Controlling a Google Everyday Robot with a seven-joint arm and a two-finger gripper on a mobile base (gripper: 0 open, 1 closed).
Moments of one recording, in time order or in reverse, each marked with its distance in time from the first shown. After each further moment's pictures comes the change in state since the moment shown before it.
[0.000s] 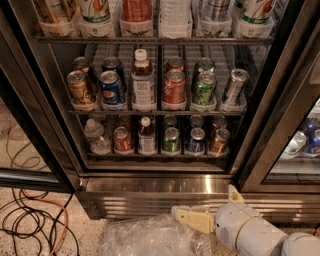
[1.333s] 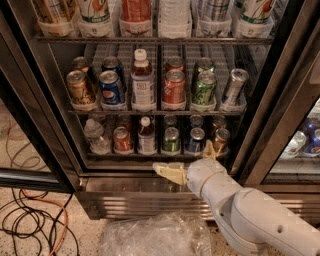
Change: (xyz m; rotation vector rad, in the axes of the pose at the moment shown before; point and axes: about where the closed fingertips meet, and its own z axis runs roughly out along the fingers) arm -0.091 -0.002 0.092 0.051 -0.225 -0.184
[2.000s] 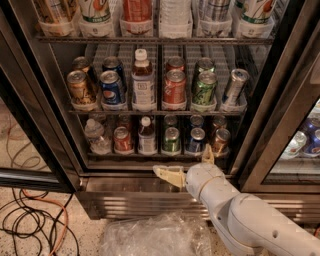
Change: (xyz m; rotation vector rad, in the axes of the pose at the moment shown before) arm 0.017 -0.004 0.011 0.016 -0.023 0.014
